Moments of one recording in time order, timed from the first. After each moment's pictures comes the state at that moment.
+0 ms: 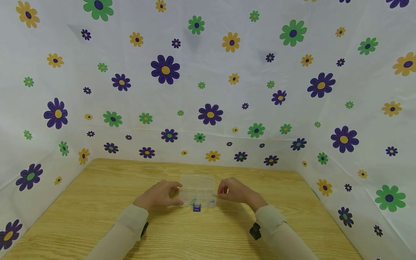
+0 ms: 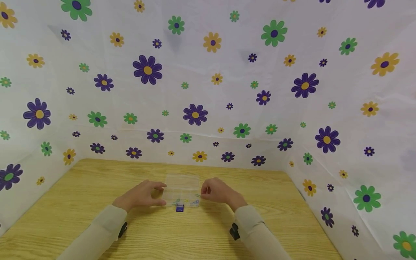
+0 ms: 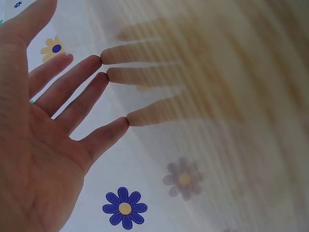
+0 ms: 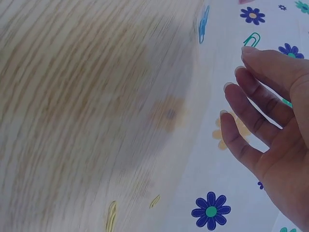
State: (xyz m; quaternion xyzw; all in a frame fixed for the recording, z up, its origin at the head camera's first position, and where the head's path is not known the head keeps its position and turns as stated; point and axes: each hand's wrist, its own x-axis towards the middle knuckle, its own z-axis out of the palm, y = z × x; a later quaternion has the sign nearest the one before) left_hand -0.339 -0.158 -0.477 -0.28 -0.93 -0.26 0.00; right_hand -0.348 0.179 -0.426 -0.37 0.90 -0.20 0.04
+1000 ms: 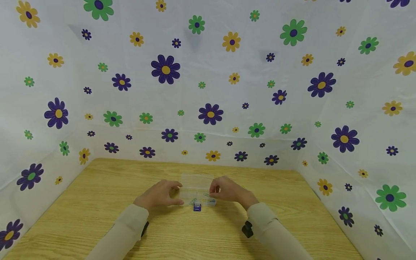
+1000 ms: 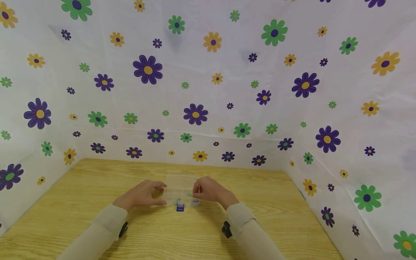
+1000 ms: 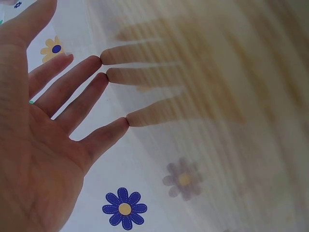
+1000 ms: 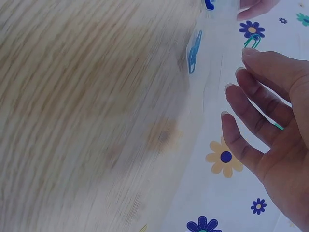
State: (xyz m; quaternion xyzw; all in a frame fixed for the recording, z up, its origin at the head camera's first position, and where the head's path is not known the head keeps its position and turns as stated) left_hand -0.340 -0.157 -0.478 -0.26 -0.93 -0.26 0.00; right_hand -0.350 0.150 -0.425 -0.38 0.90 -0.21 0.06
